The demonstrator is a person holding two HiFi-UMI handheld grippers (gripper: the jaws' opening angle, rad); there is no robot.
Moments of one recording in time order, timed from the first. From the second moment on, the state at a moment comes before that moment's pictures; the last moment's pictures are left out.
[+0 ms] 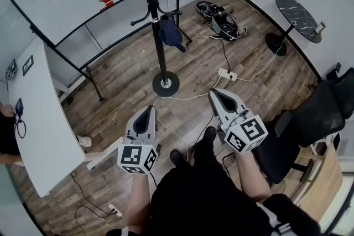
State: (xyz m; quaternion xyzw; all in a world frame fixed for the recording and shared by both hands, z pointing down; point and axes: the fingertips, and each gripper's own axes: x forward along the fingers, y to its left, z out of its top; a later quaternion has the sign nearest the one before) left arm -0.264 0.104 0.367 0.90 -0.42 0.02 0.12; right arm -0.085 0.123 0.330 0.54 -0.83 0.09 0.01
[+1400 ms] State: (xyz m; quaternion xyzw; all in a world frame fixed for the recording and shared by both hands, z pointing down) left arm -0.162 0.069 0.371 0.88 -0.45 0.04 0.12; right arm 0.007 0.084 0.338 0.50 -0.86 0.09 0.02
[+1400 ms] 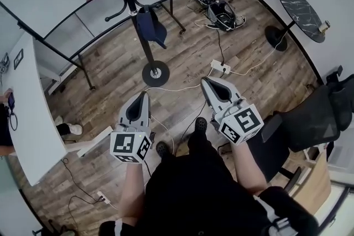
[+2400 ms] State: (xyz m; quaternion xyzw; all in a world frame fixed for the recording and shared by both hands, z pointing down) left arm -0.029 0.011 0.390 0.82 -0.55 0.07 0.13; right arm 0.111 0.002 0.370 0.36 -0.92 0.13 0.04
